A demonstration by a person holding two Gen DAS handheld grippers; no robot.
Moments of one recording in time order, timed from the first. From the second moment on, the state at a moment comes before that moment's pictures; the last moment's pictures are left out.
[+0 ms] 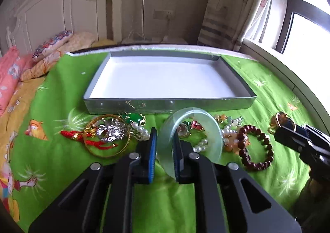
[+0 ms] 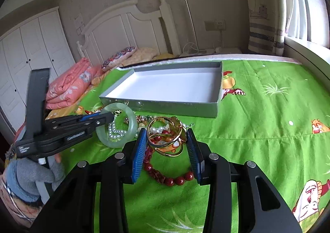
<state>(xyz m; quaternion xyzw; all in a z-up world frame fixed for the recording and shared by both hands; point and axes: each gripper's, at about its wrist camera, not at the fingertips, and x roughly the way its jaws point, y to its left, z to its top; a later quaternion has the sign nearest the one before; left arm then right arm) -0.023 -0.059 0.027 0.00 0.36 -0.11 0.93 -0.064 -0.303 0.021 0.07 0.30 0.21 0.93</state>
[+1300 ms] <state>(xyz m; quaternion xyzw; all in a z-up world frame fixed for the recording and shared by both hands) 0.122 -0.009 0.047 -0.13 0.36 -0.04 0.92 0.105 -0.256 0.019 0.03 0.40 0.14 0.90</state>
